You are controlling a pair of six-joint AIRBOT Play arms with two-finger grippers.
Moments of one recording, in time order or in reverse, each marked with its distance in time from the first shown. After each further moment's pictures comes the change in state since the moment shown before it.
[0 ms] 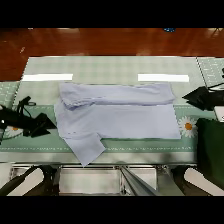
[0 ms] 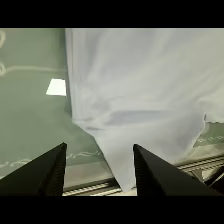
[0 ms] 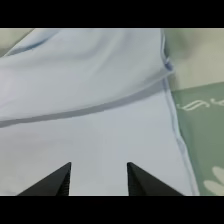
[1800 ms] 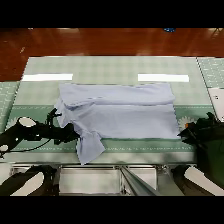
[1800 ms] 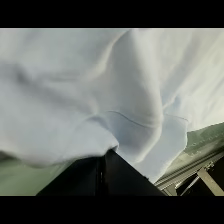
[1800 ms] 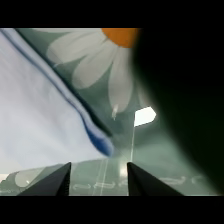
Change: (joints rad) left arm -0.354 -0.018 -0.312 -0.293 0.385 0.000; right arm -0.162 0.018 -0.360 -0.321 0.050 0.187
